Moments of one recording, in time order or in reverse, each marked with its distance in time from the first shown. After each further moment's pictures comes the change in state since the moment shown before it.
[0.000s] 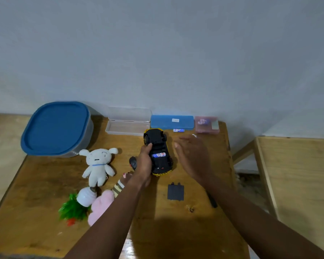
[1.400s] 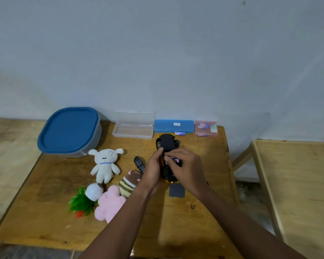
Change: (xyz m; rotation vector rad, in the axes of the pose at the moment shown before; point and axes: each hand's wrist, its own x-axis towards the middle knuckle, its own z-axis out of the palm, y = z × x) left_hand -0.058 -0.009 0.008 -0.070 -0.235 -0.002; right_hand -0.046 -0.057 -0.032 0.451 0.062 0.005
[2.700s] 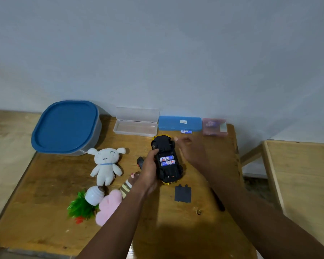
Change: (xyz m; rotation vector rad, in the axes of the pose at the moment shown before) left_hand 0.032 0.013 -0.030 0.020 0.111 -0.088; right_hand 0.079 0.051 0.029 0.059 -0.149 0.530
